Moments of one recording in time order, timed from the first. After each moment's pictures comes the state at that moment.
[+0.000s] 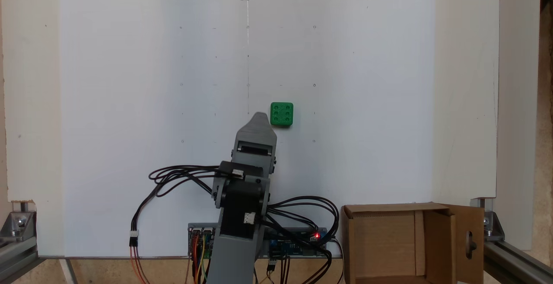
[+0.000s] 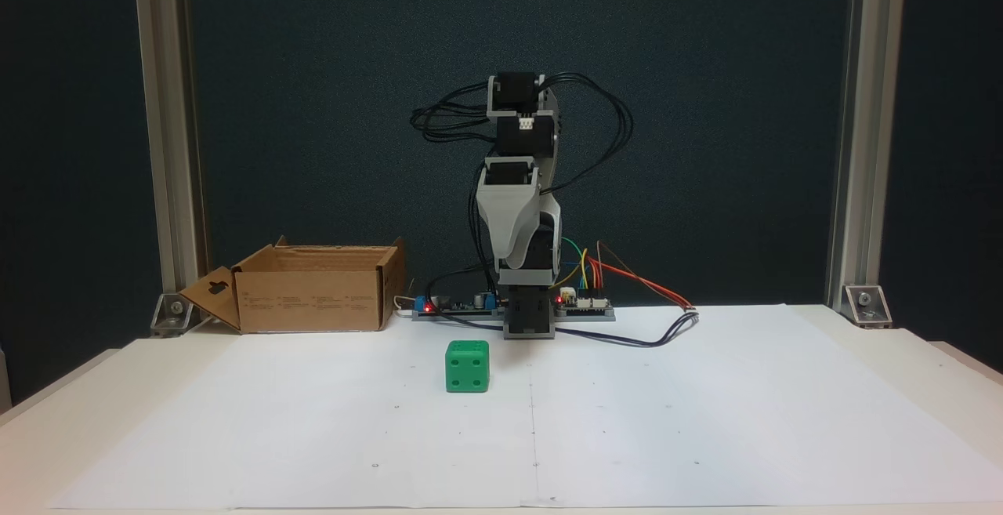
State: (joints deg) arm 9.0 128.1 115.2 64.2 -1.7
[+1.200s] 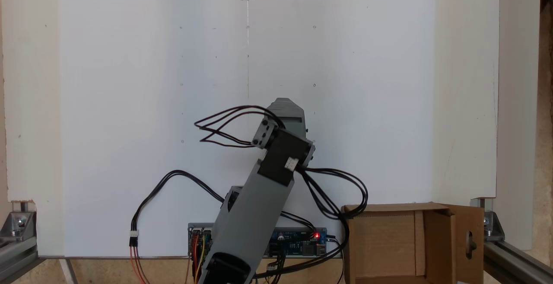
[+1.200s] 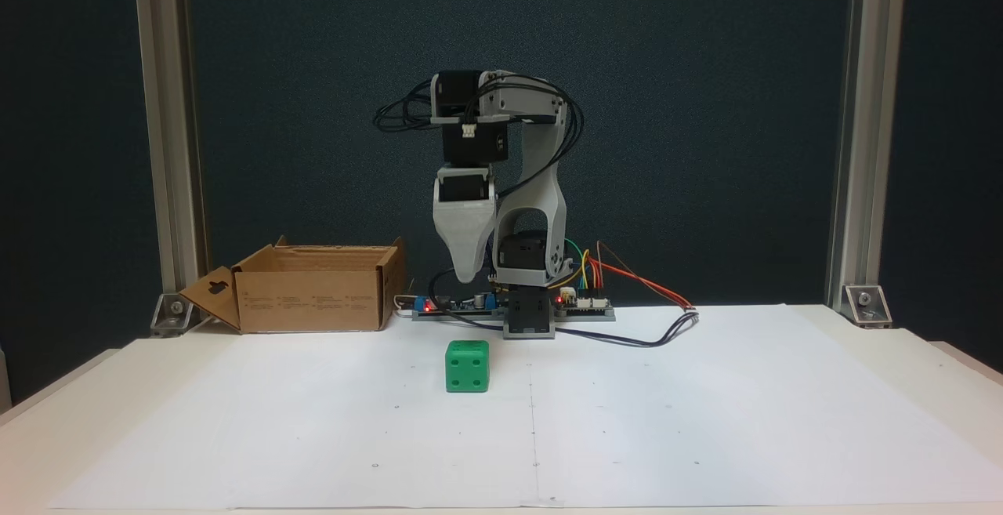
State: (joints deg) arm 25.5 102.0 100.1 68.8 -26.5
